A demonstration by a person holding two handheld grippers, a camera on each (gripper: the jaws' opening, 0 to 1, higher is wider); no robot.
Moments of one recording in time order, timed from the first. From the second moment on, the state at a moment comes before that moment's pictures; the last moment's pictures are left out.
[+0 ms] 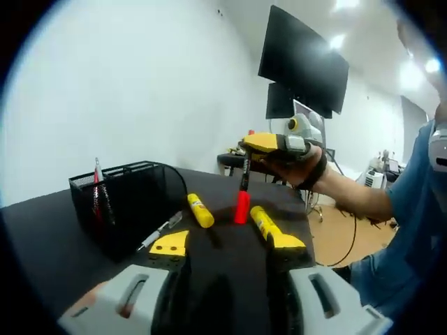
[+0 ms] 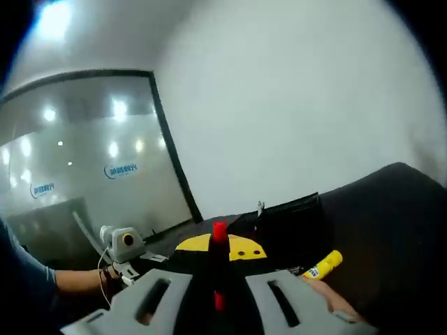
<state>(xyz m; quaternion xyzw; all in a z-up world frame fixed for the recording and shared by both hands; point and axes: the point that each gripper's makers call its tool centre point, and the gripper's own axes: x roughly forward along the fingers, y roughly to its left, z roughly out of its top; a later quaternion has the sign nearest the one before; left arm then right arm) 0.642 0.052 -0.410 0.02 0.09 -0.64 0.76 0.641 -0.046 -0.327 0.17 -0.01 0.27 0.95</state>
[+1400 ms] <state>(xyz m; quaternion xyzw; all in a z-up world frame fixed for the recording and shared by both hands) 0.665 0.060 -0.440 -0.06 0.06 -0.59 0.80 0.658 -0.080 -0.306 0.07 0.00 0.26 0.96</state>
